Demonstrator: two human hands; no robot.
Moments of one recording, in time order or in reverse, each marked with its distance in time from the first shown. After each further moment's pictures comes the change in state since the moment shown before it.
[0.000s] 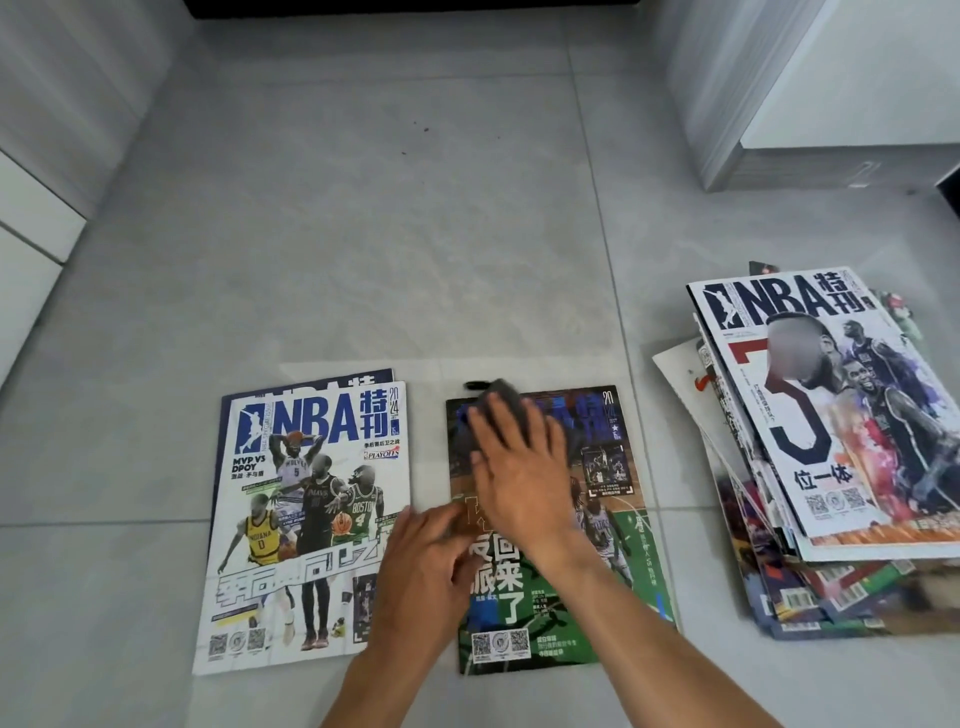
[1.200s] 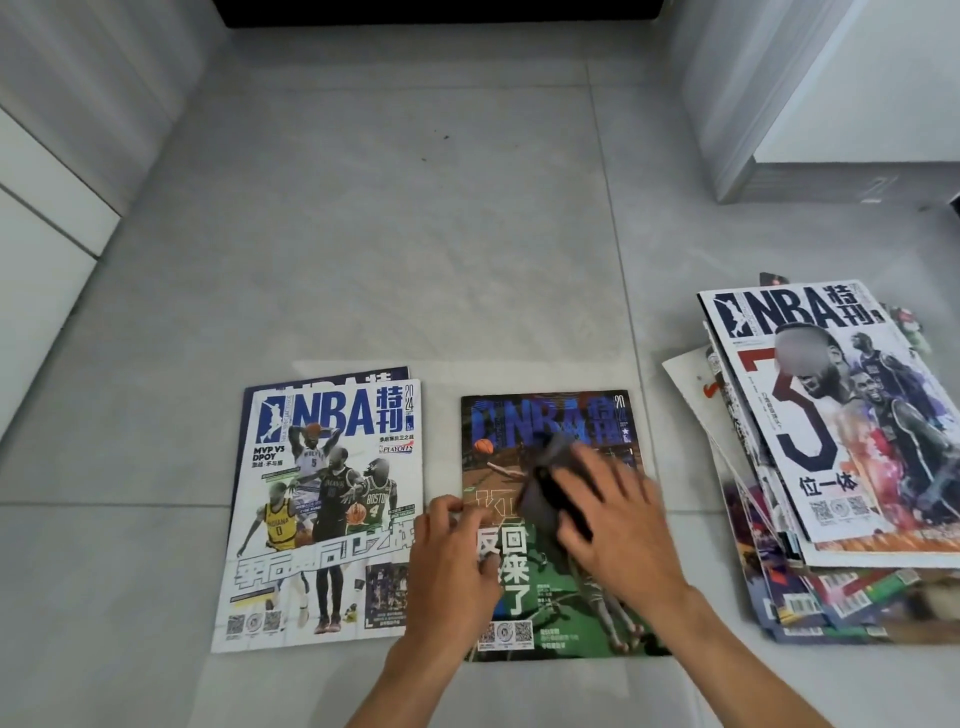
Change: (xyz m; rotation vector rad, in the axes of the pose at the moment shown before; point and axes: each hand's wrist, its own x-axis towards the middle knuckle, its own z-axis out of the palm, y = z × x) left_hand 0.003 0.040 -0.015 -0.137 -0.105 -0.300; right_hand -0.066 0.086 -0.019 -0.141 0.058 -0.126
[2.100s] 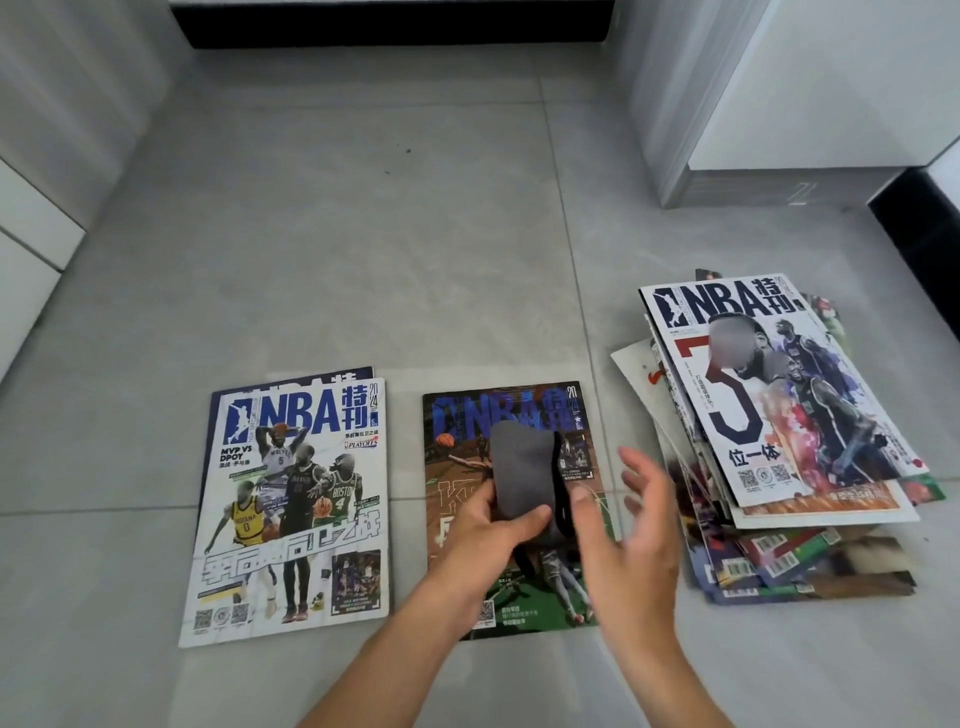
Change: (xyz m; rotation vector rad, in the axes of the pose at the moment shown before) left_hand -0.001 0.073 -0.004 -1.099 -0.374 -0.384; right_hand -0.040 -0.041 -0.090 0.929 0.501 0.668
